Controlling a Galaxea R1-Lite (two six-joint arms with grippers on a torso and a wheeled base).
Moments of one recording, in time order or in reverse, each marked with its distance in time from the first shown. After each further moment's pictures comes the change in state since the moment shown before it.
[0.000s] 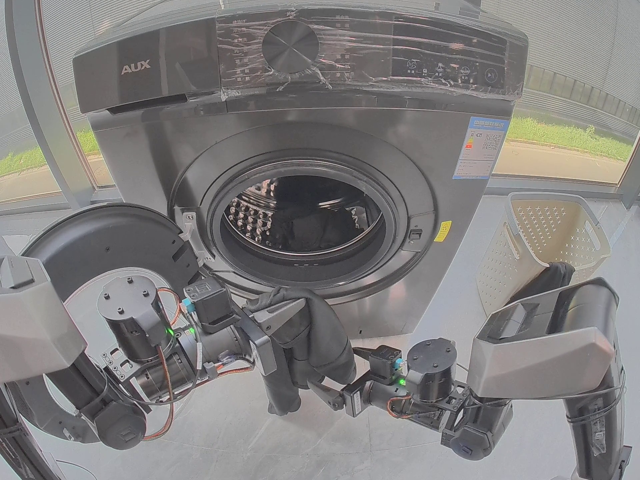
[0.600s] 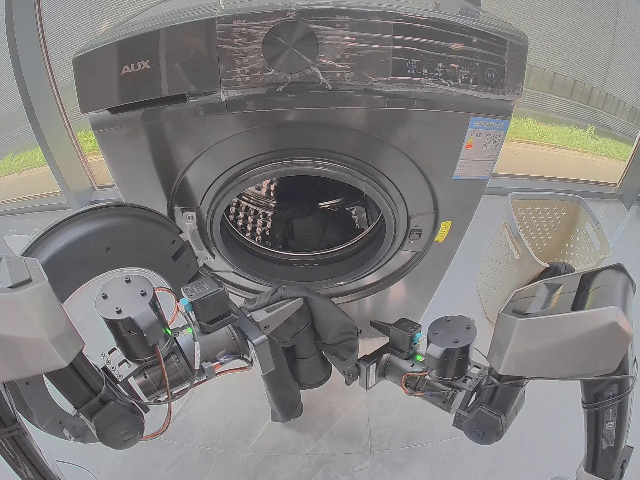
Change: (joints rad) left arm 0.005 -0.005 0.004 0.000 0.000 0.001; right arm -0.068 -0.059 -0.011 0.000 -0.044 0.009
